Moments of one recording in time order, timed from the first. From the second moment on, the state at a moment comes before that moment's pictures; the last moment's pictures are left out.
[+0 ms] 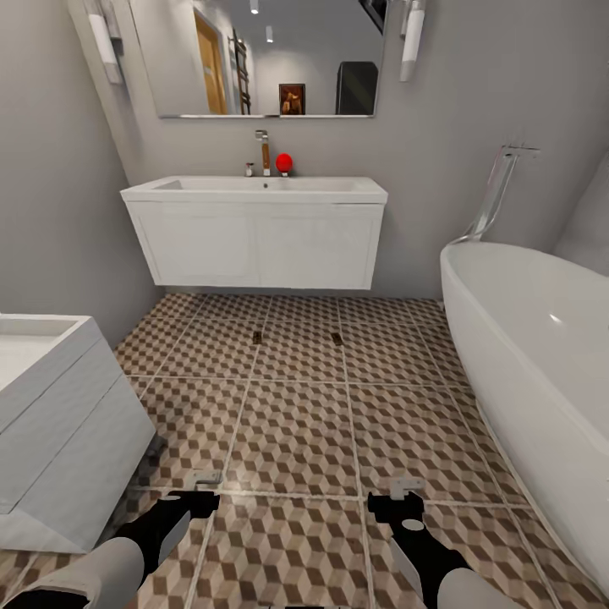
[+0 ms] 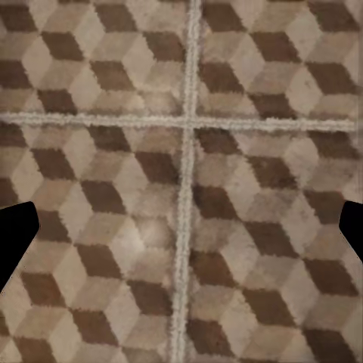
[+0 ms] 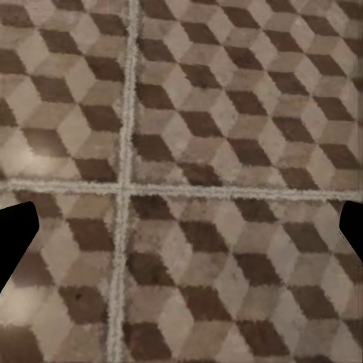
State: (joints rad) left arm -0.70 0.04 -0.11 -0.20 0.08 0.14 0.06; right arm -0.60 0.09 -0.05 -0.26 0.12 -0.09 -0.19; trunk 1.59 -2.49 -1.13
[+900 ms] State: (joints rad) left arm -0.70 0.04 -0.12 -0.20 0.08 0.14 0.06; right arm -0.60 0.08 -0.05 -0.26 0.12 -0.09 -0.19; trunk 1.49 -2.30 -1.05
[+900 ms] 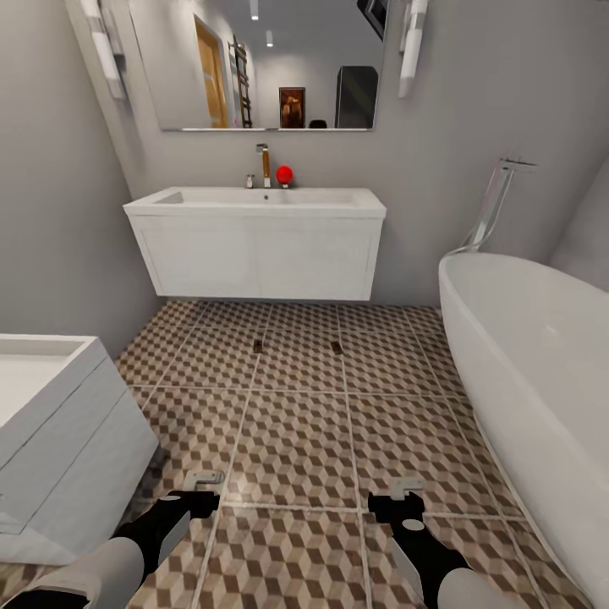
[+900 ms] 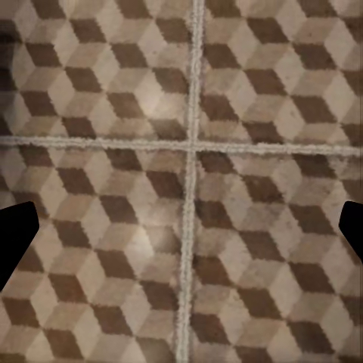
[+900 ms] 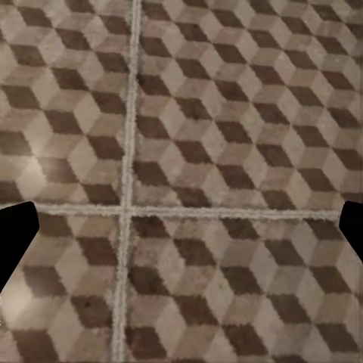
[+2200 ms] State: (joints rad) left arm -0.70 0.04 -0.11 -0.20 0.08 0.14 0.06; right arm -0.60 0.08 -0.05 -0.26 0.12 -0.03 -0.19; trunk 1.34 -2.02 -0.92
